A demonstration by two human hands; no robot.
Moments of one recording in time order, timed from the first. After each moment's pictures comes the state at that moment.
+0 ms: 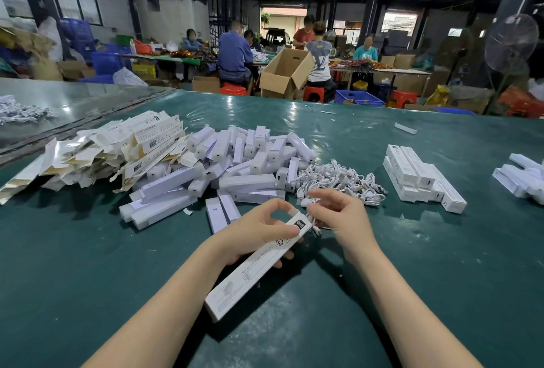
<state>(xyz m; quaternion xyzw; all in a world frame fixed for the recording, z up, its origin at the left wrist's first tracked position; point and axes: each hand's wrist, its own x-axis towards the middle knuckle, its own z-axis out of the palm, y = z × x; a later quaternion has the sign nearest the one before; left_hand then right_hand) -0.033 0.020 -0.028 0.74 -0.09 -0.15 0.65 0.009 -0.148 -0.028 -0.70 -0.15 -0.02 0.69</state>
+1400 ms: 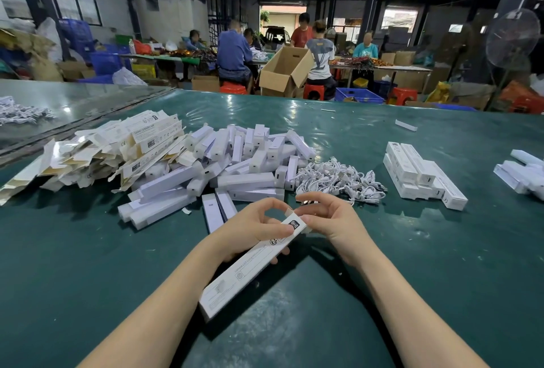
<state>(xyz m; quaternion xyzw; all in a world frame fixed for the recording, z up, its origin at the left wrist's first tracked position) -0.029 0.026 -0.031 0.73 -0.11 -0.13 0.66 0.008 -0.150 -0.032 -0.69 -0.21 0.09 0.69</state>
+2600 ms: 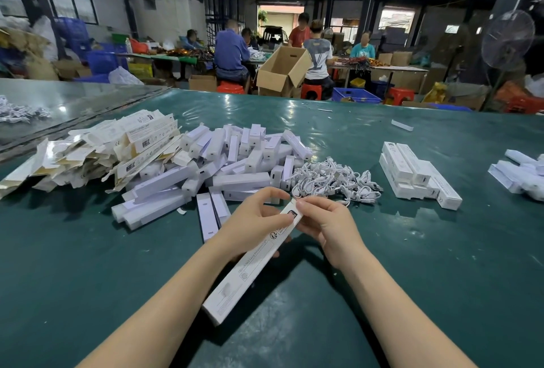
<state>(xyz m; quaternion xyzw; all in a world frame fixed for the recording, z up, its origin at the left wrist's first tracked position) -0.034 0.007 -0.021 0.77 -0.07 -0.01 0.64 0.000 -0.137 -0.027 -0.59 -0.08 0.11 0.80</state>
